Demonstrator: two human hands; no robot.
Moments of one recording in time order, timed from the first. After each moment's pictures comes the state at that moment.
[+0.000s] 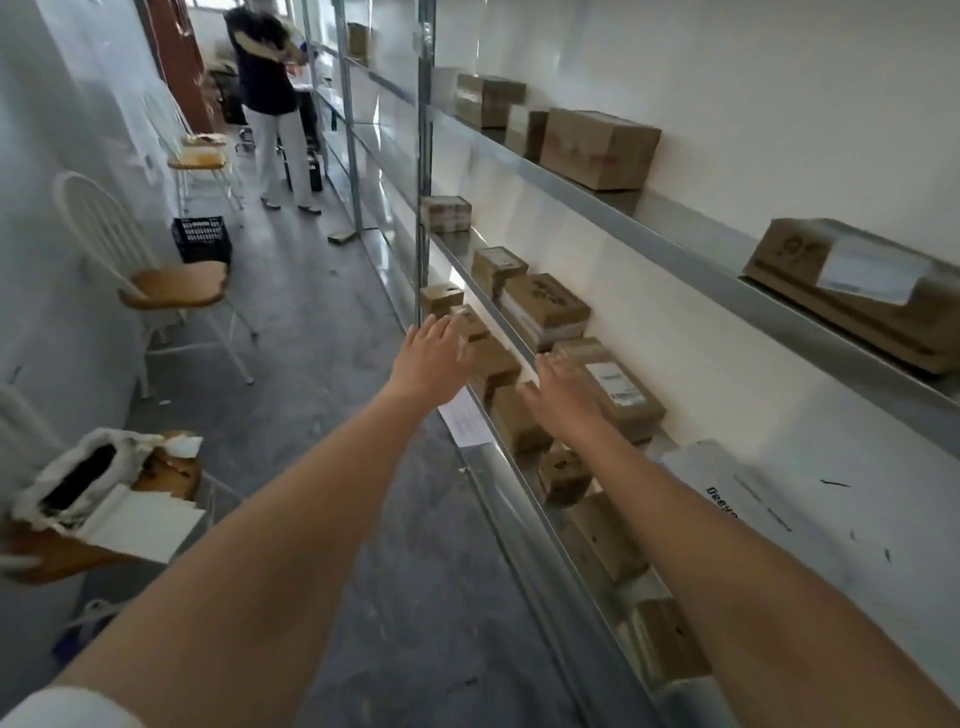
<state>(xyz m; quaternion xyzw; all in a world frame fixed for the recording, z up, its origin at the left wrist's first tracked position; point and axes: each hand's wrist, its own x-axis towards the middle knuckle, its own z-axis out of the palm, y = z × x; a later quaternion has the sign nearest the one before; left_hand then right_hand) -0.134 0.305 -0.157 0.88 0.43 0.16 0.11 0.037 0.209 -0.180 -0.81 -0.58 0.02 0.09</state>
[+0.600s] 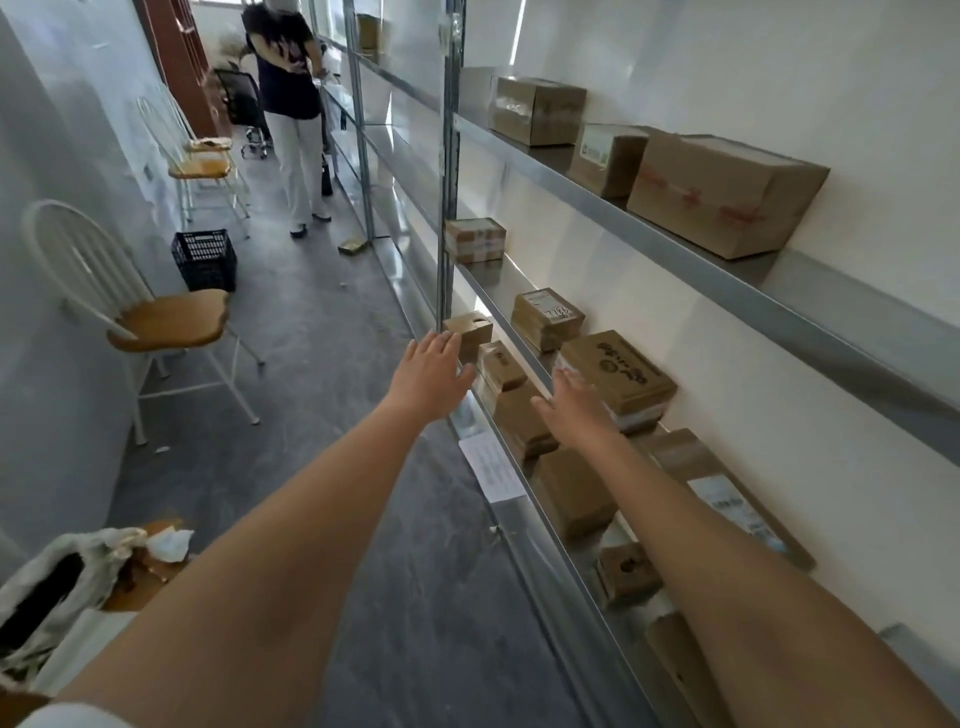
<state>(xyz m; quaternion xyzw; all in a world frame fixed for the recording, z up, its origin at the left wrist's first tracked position) -0.102 0.597 -0.167 0.89 0.44 0.10 0.10 0.088 0.501 -0.200 -0.82 -0.55 0.10 0.12</state>
